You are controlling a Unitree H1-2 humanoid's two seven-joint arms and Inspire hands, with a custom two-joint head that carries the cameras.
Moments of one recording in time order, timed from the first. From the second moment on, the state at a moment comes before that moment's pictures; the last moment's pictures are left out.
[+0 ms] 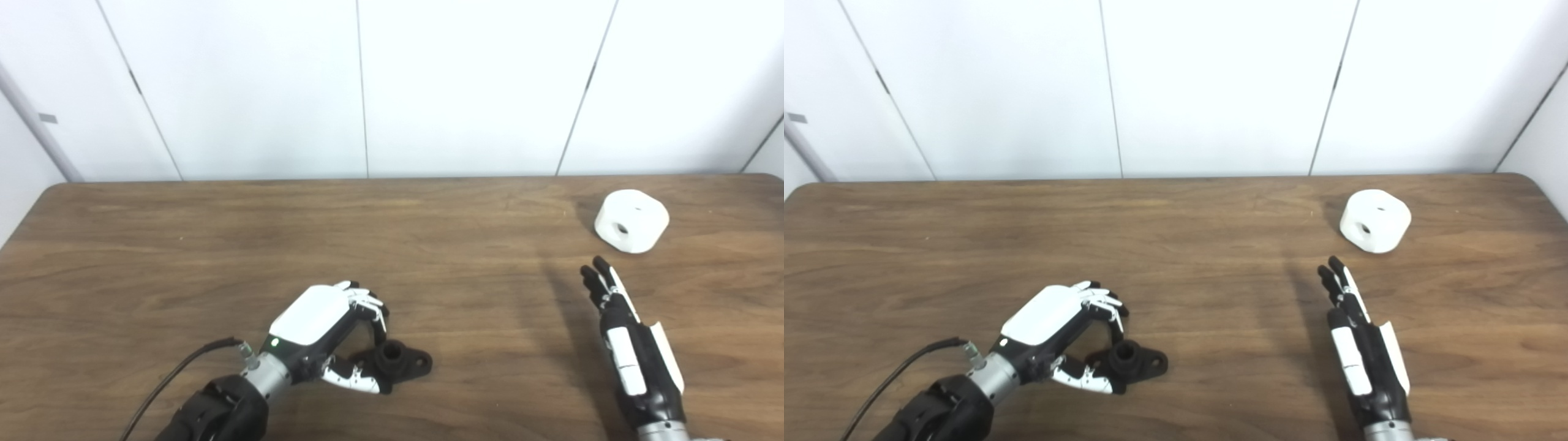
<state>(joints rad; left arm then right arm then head) -0.16 0.40 -0.45 -0.23 0.74 0.00 -0.25 0.20 -0.10 -0.07 -0.20 -0.03 -0.15 0.05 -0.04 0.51</state>
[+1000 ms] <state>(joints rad) -0.14 0.35 -0.48 -0.22 0.83 -0.11 -0.24 0.14 -0.06 -0.12 -0.32 -0.29 0.07 -0.18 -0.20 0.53</state>
